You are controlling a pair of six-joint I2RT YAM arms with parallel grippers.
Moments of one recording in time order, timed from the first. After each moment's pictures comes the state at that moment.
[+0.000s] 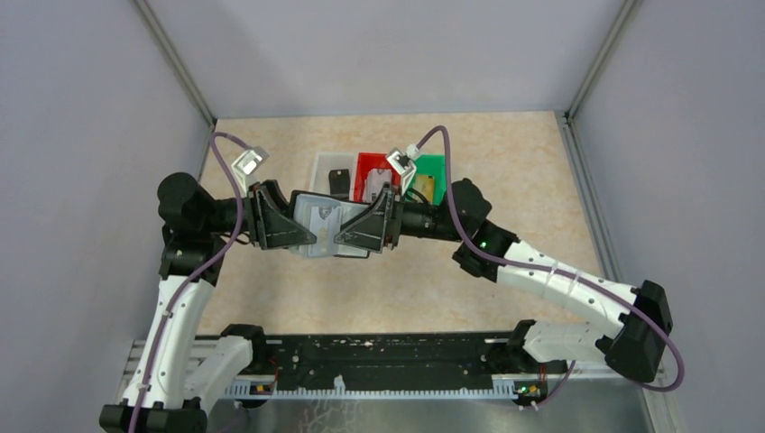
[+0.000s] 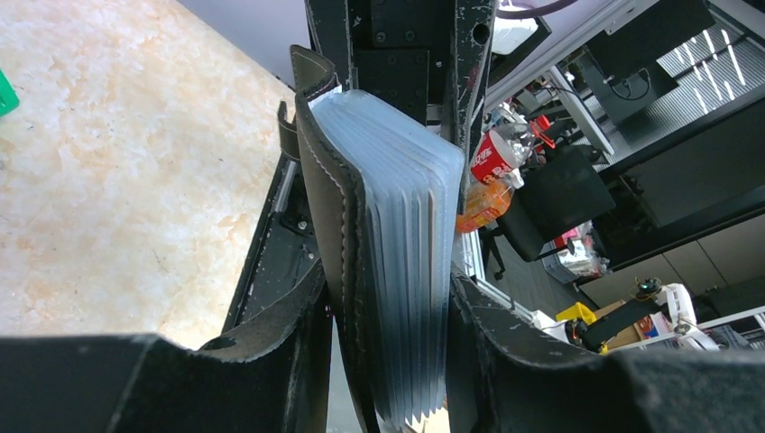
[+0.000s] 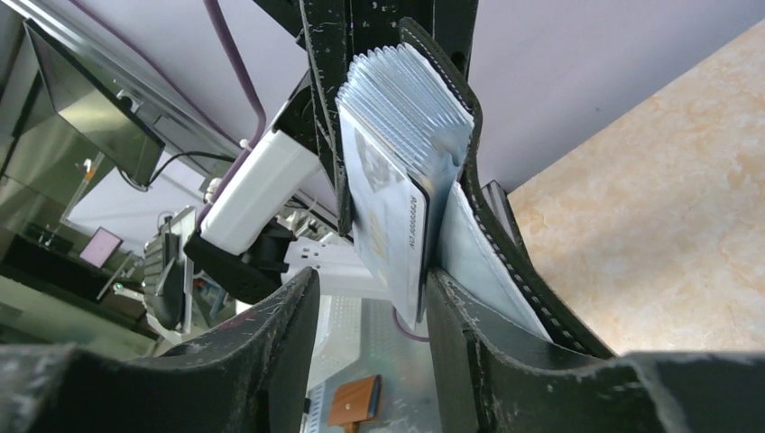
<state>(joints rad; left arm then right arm) -0.11 0.82 0.92 0.04 1.42 -0.88 0.96 1.15 0.99 0.34 -0.53 0.87</state>
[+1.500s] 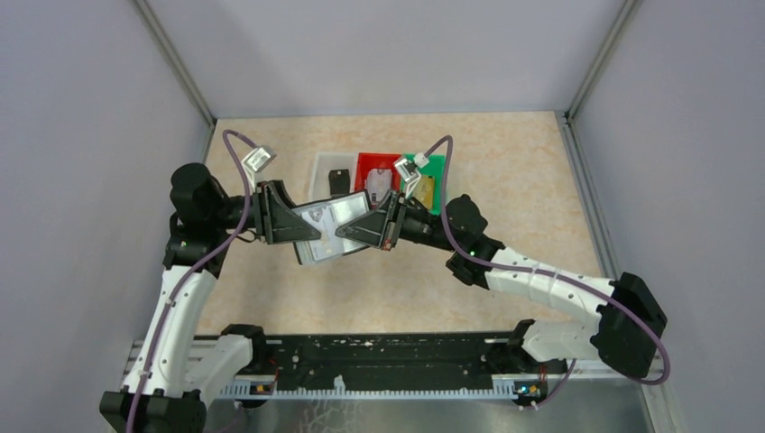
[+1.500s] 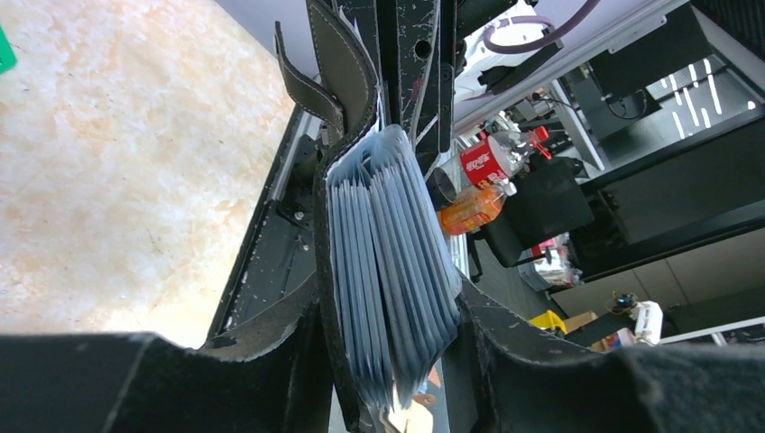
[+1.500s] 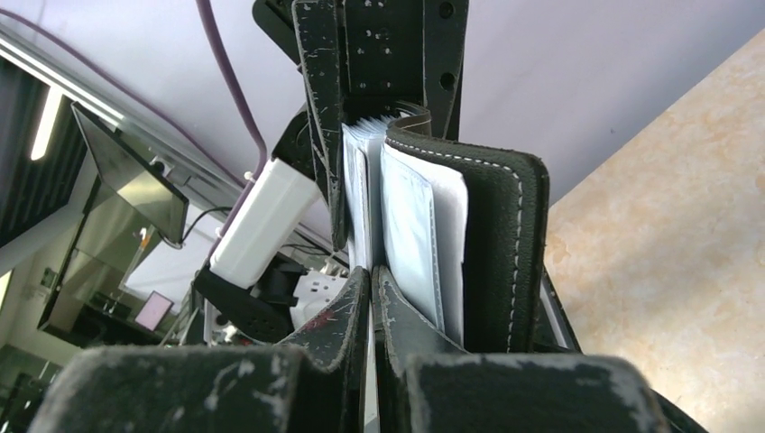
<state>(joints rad) -0.11 0.88 0.94 -0.10 1.40 -0.80 0.94 1.20 0.81 0.68 -0.44 1.05</state>
